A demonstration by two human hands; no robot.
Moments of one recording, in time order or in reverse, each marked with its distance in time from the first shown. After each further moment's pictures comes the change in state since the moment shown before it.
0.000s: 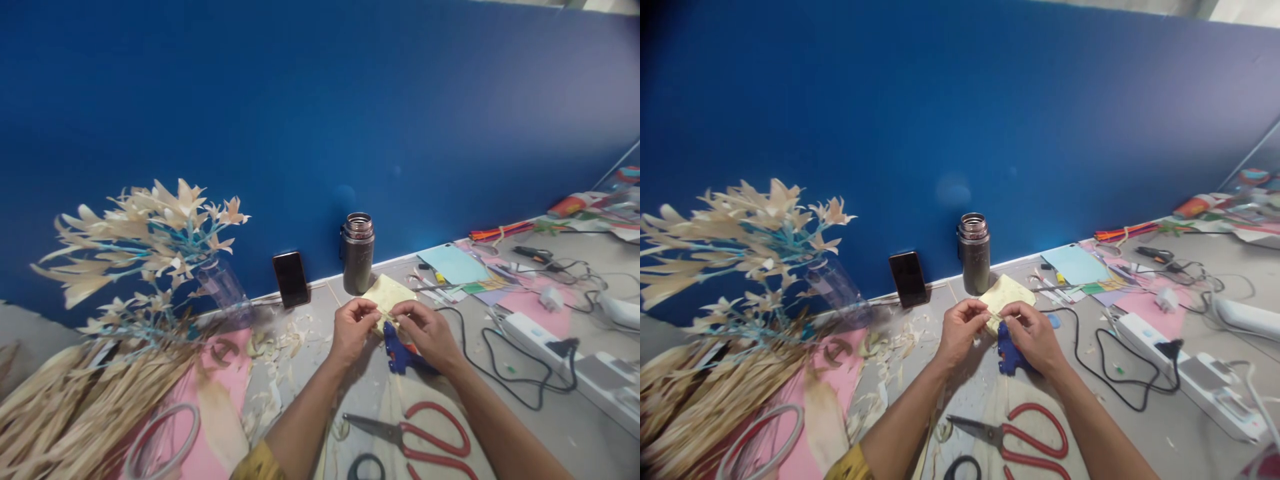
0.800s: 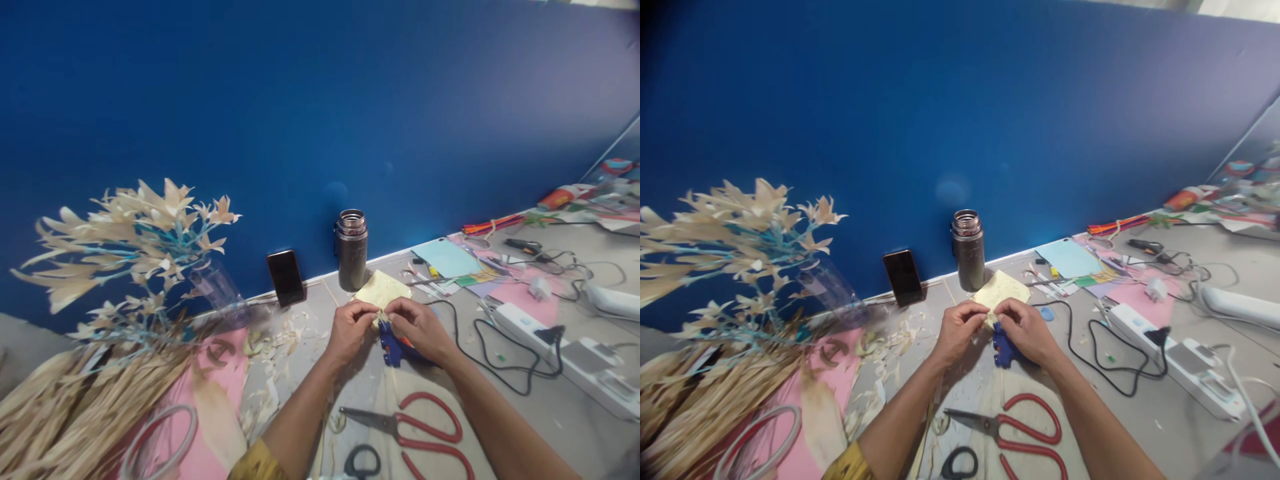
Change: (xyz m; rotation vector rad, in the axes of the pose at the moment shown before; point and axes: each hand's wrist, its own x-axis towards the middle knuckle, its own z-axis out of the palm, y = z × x) left_hand -0.004 -0.001 -0.005 0.232 -0.103 0.089; right_hand 0.001 -0.001 -0.003 -0.023 -0.173 0.080
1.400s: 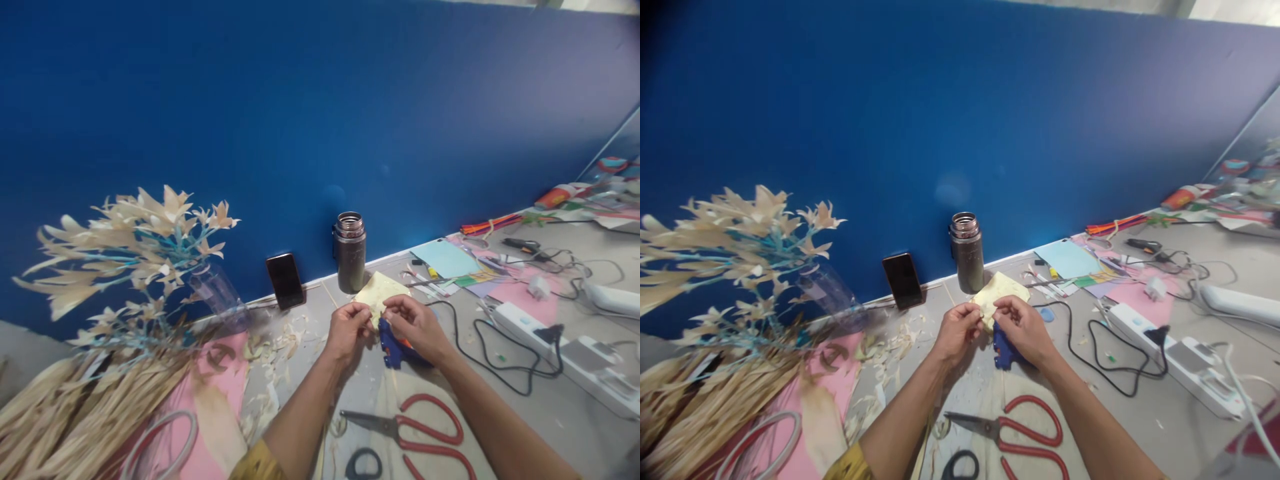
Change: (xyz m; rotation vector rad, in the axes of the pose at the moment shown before) left_hand 0.005 -0.015 0.003 -0.402 0.013 -0.273; right_hand 0.001 0.001 0.008 0.122 0.097 0.021
